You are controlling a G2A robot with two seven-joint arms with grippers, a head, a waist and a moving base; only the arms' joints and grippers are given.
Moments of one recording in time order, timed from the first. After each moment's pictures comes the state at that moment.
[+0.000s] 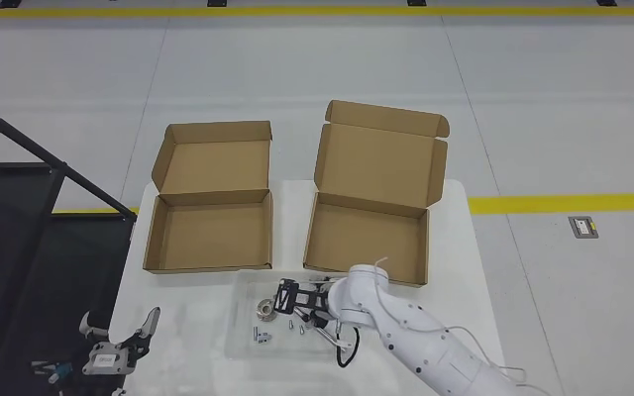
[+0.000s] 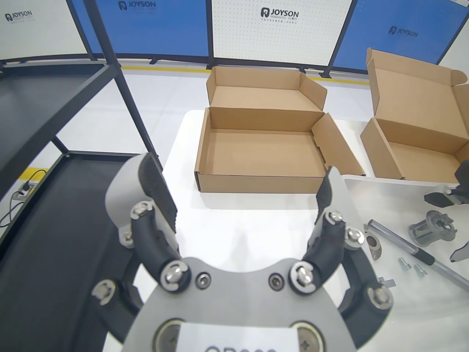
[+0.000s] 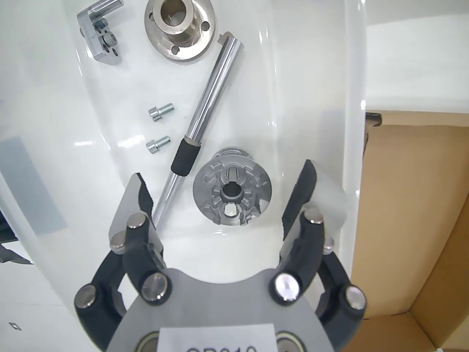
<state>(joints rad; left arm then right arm) 1.87 -1.21 -1.83 -1.86 1.10 -0.12 0.38 -0.60 -1.42 0.60 -1.25 -1.21 -0.53 0.96</state>
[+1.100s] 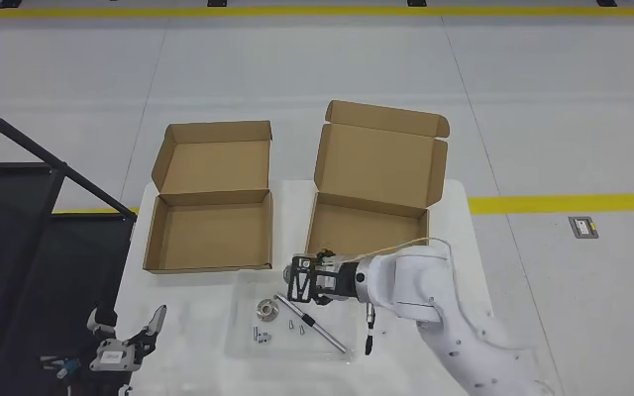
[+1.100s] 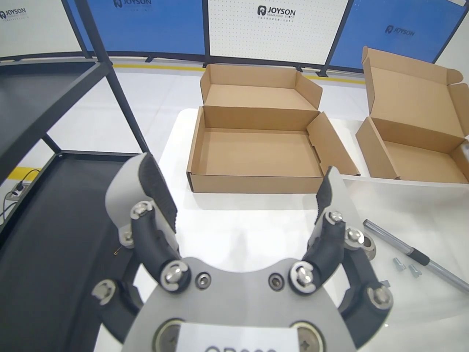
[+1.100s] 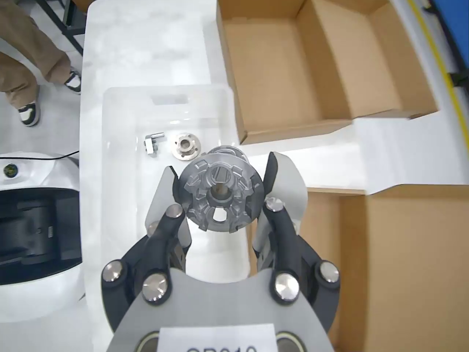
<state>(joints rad) 1.85 -1.22 -1.82 -1.86 1.13 -0.14 0.36 -0.75 -1.31 0.97 -1.73 -1.23 -0.80 0.74</state>
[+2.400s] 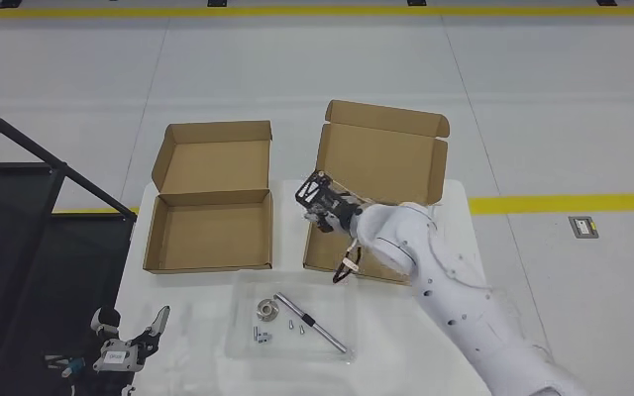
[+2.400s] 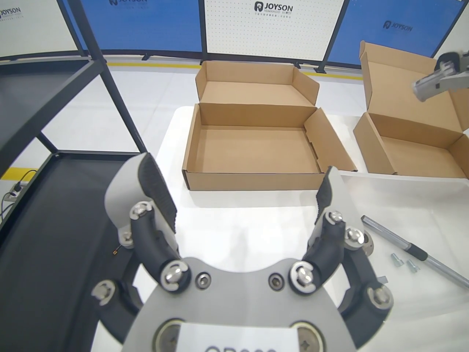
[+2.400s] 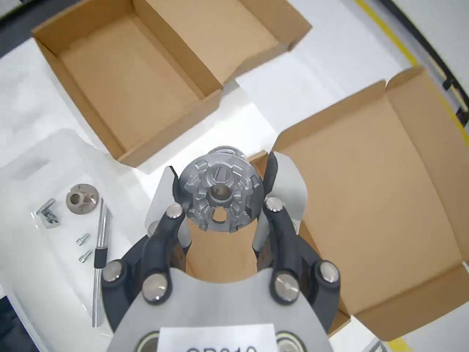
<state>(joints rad) 1.85 -1.23 -1.81 -1.86 1.14 -0.14 0.35 -0.44 -1.41 0.85 -1.22 -1.19 -0.28 0.74</state>
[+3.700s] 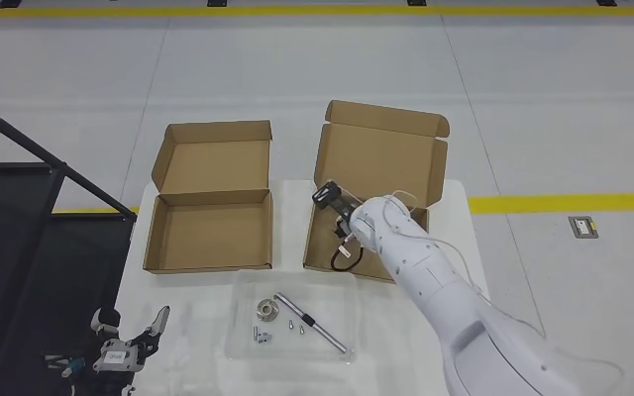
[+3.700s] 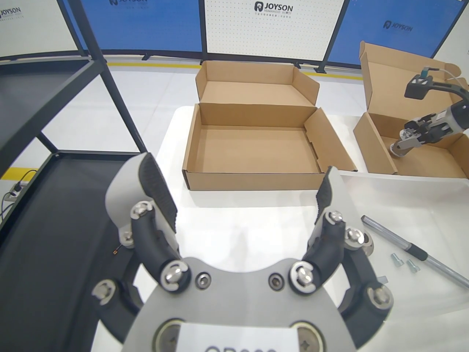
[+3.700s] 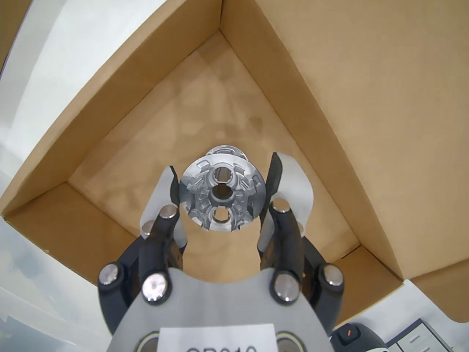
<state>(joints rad) 1.85 -1.23 -1.81 -1.86 1.14 -0.14 0.35 -0.13 -1.70 0.61 -0.30 -1.07 -0.23 0.63</state>
